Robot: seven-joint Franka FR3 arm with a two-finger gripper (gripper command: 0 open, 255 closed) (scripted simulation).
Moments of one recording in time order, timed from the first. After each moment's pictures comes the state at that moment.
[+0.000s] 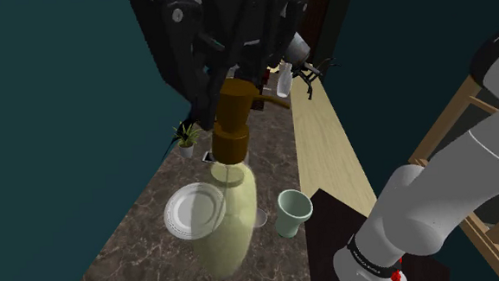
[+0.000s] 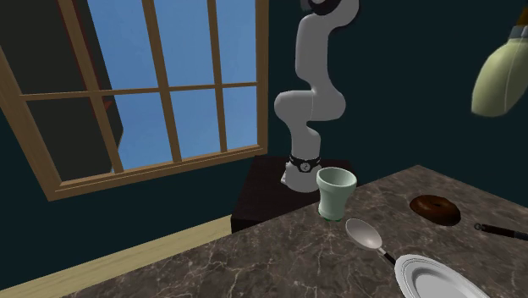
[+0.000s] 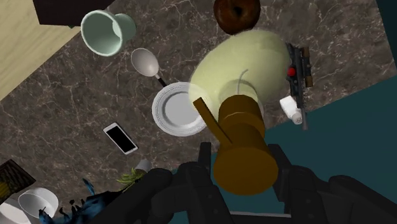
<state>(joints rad) 0.11 -0.25 0.85 -1.38 -0.03 1.30 0.90</state>
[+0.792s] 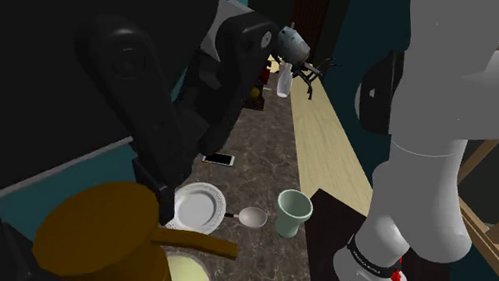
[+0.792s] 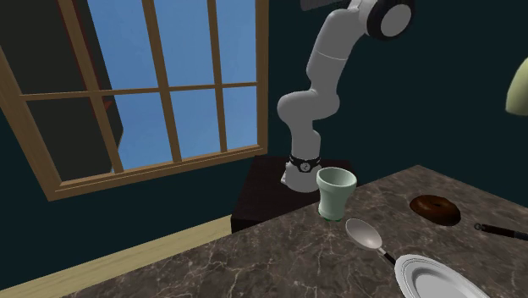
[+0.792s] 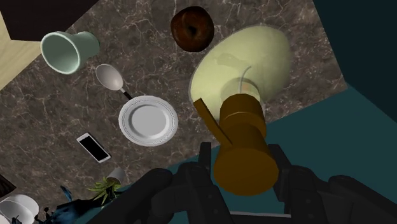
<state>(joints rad) 0.66 0.39 1.13 -0.86 -0.67 1.04 1.39</state>
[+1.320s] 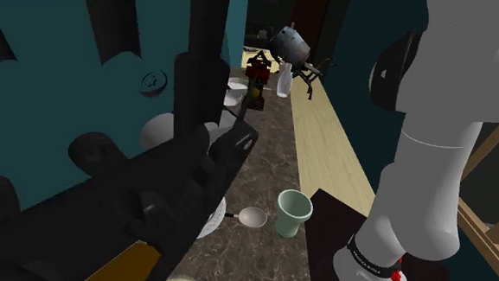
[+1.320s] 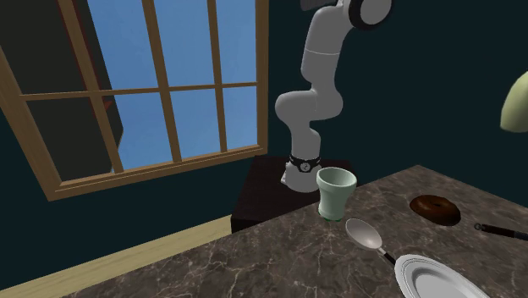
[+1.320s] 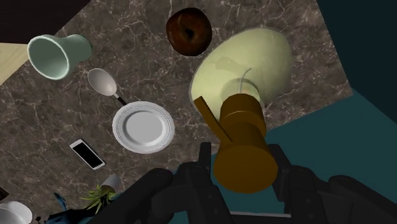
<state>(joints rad) 0.41 0.27 1.21 -1.16 -0.51 1.24 1.40</state>
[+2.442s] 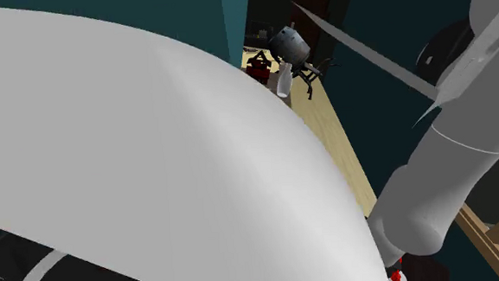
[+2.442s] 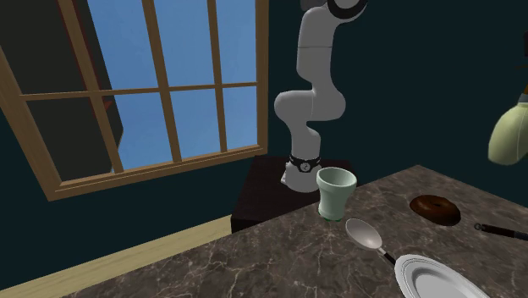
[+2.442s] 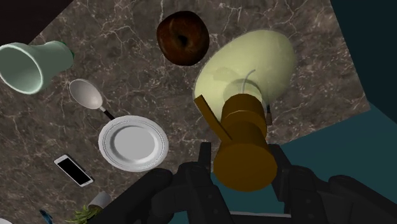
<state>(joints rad) 0.12 0.02 1.25 -1.57 -0.25 1.57 1.32</state>
